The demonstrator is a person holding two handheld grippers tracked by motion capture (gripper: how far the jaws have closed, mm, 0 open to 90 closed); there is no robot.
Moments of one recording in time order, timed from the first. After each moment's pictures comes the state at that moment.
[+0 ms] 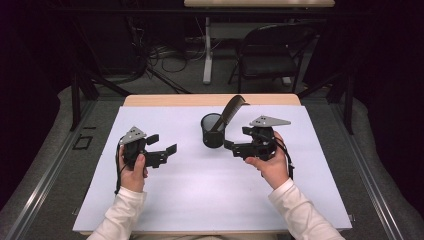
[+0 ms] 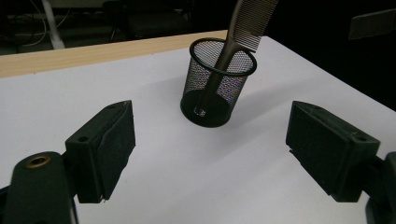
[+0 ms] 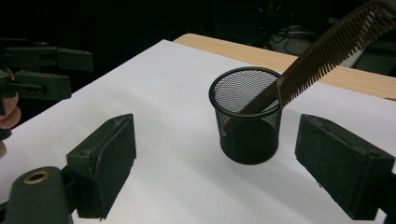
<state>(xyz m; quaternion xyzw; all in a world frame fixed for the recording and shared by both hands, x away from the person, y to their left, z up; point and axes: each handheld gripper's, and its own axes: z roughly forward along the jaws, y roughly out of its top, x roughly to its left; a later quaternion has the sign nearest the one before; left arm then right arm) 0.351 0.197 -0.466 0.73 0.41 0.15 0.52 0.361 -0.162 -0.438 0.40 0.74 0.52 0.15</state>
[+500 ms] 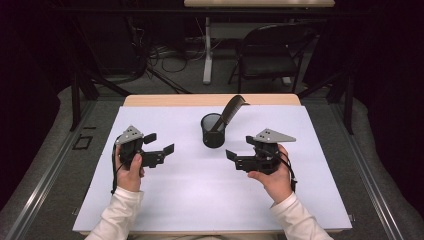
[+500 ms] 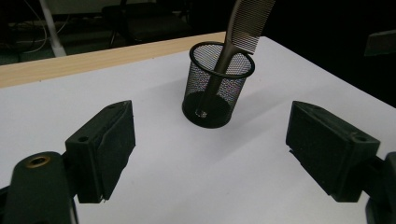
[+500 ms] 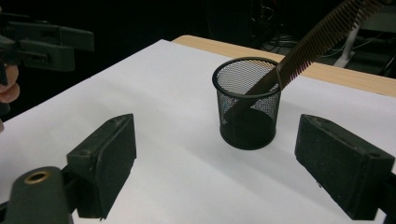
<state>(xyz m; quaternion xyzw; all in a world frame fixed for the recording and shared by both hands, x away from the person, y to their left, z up) 0.349 0.203 -0.460 0.74 0.40 0.16 0.52 0.328 -0.167 -0.450 0.39 0.74 0.52 0.18</state>
